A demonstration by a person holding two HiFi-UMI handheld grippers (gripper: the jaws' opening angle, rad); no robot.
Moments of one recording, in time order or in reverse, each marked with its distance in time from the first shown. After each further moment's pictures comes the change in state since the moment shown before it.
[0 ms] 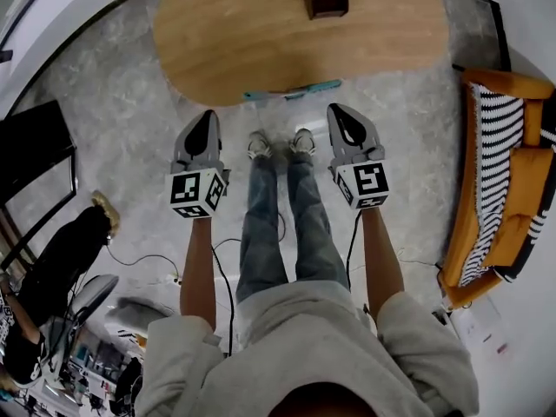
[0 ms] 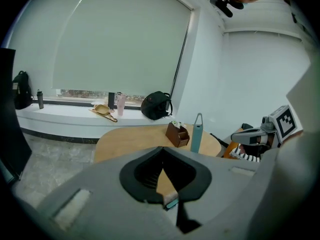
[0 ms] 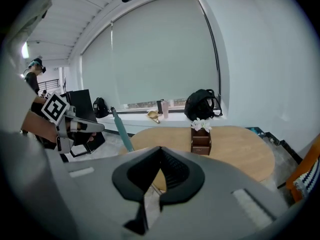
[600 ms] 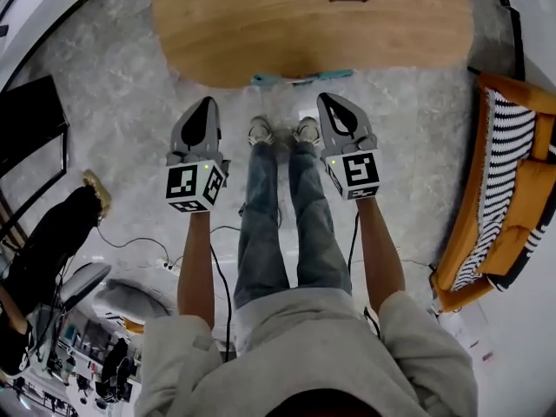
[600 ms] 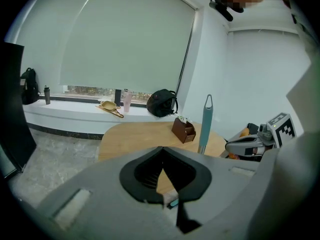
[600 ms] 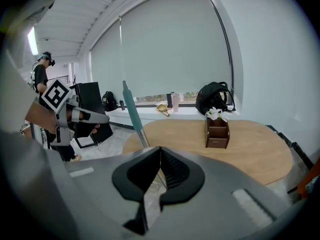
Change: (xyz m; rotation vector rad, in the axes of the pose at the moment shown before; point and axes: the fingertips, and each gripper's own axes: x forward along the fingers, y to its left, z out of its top) left arm 0.005 0.021 -0.038 -0.029 -0.004 0.054; right arm 0.049 0.034 -0.053 -0.057 0.037 0.100
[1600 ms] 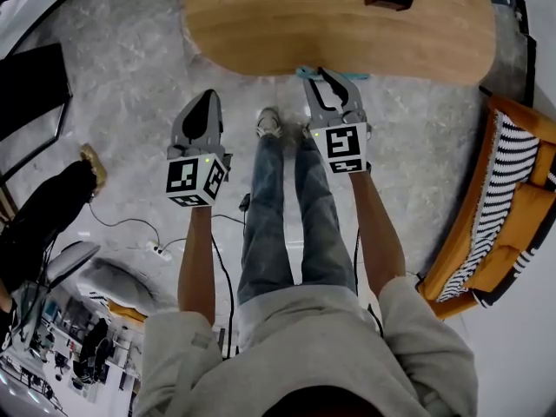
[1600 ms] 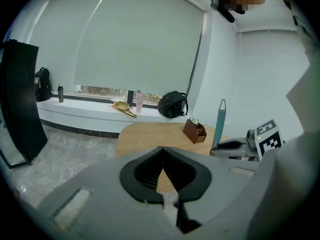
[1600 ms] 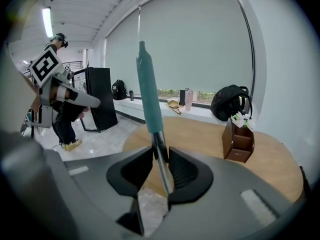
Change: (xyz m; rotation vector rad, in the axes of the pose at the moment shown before) left arm -0.035 0.048 -0.015 -0.053 -0.019 0.098; right arm 0.079 0.050 -0.003 -0.177 0.042 0.072
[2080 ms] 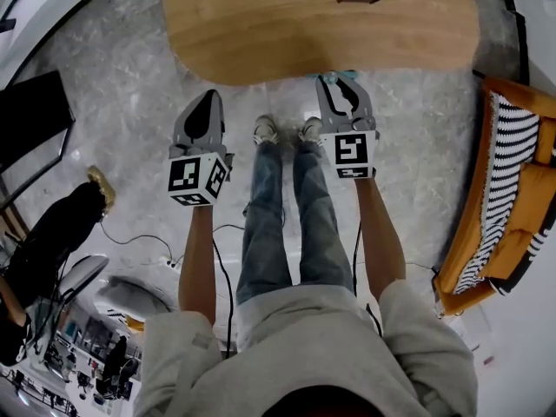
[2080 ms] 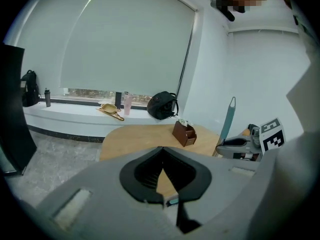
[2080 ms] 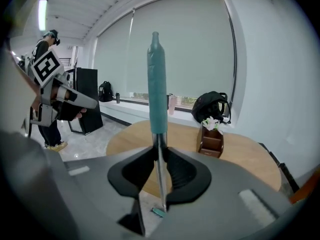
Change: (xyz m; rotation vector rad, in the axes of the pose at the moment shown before) left arm 0.028 -0.047 0.025 0.058 0.000 -0.092; right arm -0.051 -0.060 0.003 0.024 -0.038 -0.167
